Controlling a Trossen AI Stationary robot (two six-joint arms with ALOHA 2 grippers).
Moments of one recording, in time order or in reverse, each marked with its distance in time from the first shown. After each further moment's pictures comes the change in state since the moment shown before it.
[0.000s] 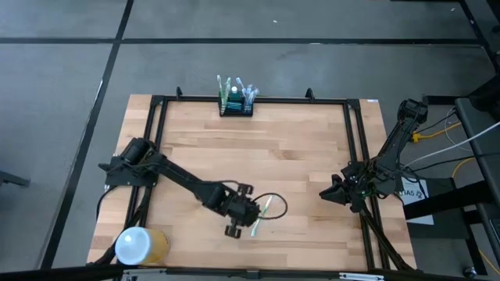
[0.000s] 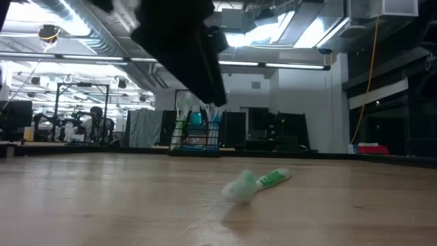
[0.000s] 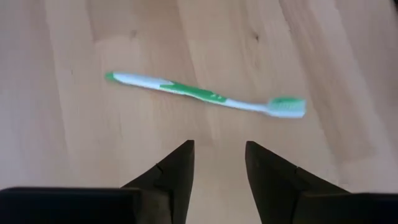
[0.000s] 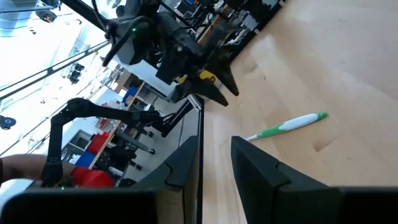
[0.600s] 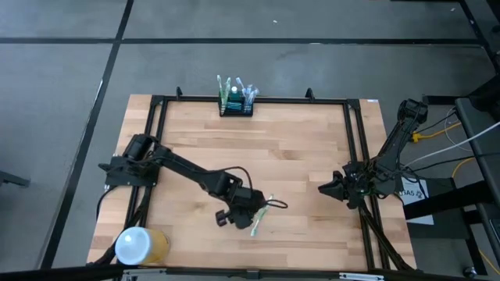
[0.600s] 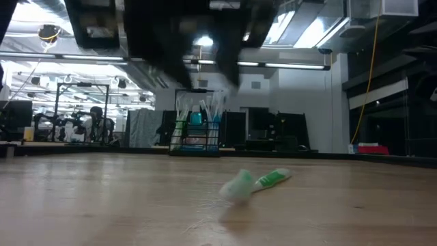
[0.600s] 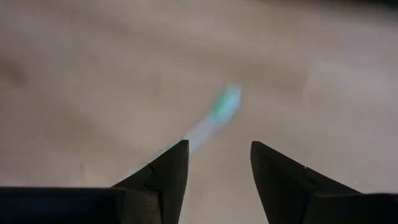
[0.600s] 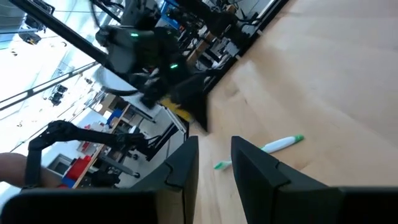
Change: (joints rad) left arm 0.099 0.001 -0.032 0.067 0.403 0.951; right arm 0.000 0.002 0.000 -0.003 0.121 -0.008
